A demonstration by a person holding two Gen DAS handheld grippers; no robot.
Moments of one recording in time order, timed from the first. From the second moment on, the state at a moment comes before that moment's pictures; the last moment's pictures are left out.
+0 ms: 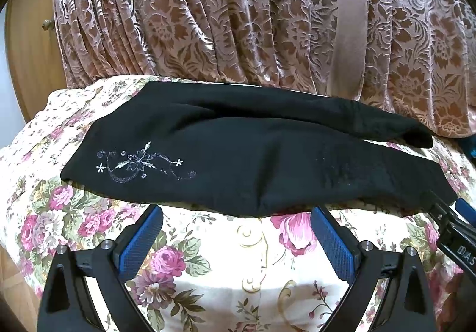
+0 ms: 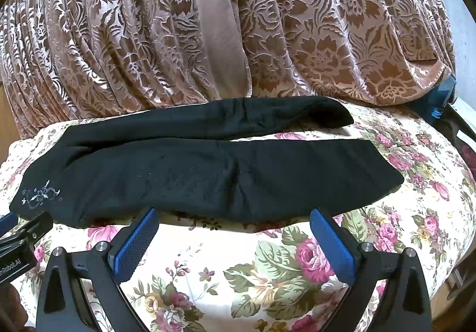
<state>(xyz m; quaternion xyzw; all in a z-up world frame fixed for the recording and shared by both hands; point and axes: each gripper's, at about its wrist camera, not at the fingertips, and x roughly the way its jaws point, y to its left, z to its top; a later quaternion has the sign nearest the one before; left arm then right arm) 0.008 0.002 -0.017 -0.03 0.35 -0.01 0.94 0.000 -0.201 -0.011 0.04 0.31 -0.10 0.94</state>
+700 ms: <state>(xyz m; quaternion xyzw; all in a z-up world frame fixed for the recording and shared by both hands) 0.024 0.028 -0.042 -0.13 0.41 -0.08 0.90 0.007 -0.215 -0.017 0.08 0.29 -0.04 0.95</state>
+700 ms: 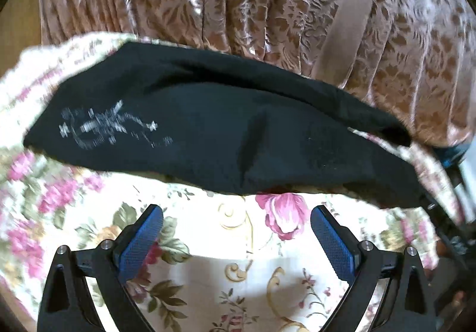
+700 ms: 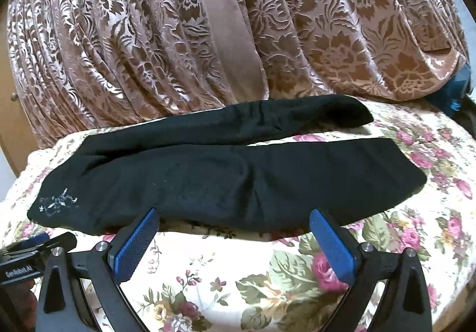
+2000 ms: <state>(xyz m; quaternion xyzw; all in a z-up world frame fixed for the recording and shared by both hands) 0.065 0.245 -0.096 -0.40 0.28 0.06 0.87 0.032 -0.464 -0.128 0.54 0.26 -0.05 0.80</state>
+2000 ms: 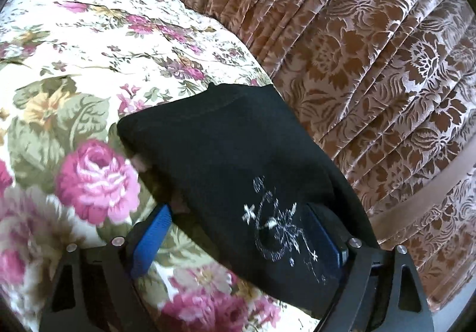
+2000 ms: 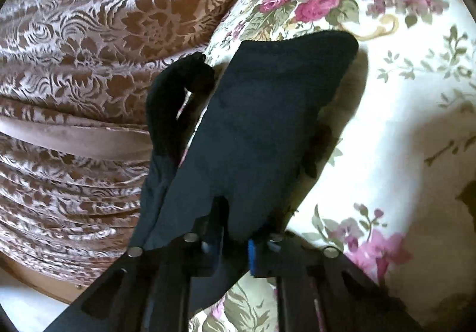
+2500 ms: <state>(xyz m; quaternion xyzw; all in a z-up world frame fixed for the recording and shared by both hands) 0.103 0.246 -0.111 -0.43 0.34 0.04 0.84 0.042 -0.455 -0.125 0.49 0.28 -0.06 0.82</state>
